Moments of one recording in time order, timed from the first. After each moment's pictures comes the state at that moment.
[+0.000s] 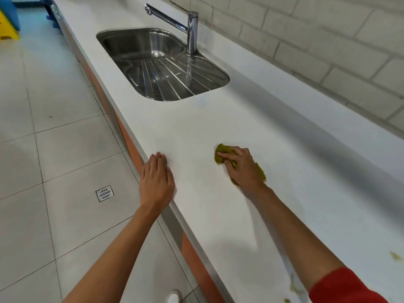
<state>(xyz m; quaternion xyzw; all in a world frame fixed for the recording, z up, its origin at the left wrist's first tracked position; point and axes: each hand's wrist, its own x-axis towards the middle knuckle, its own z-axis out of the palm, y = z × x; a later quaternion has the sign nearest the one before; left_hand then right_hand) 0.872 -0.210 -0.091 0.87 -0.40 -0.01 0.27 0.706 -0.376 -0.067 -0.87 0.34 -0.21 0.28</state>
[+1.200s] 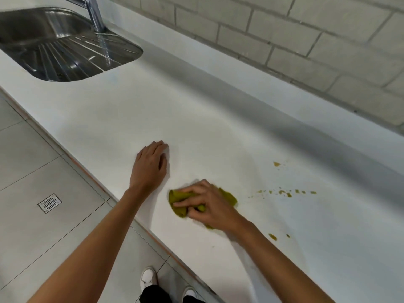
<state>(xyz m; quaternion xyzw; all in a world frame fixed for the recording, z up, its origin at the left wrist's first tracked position) 0.700 -0.245 -0.093 0.74 -0.63 -0.02 0.25 0.486 -0.235 -0.070 -0.89 0.27 -0.16 0.33</state>
